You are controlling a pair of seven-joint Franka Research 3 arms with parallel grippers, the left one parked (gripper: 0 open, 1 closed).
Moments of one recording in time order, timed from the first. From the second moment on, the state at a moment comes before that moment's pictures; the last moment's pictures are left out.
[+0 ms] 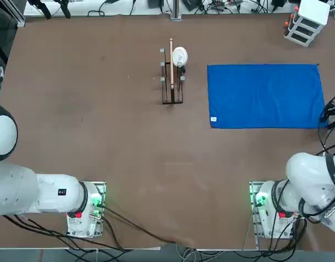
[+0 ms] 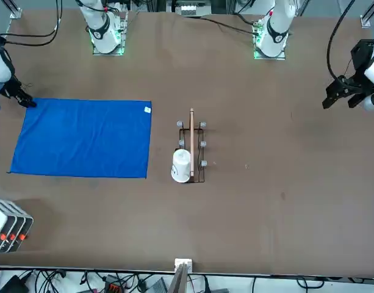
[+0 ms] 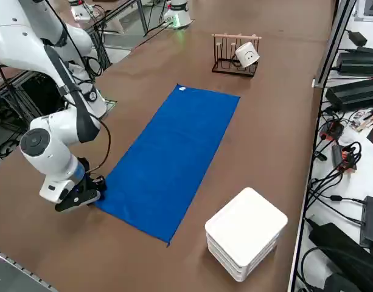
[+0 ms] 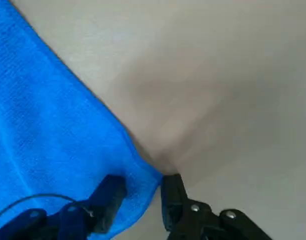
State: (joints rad) arm -0.85 0.41 -0.02 -2.20 -0.02 2.49 -0.09
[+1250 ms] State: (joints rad) arm -0.85 0.39 0.07 -2.19 -0.02 2.43 -0.15
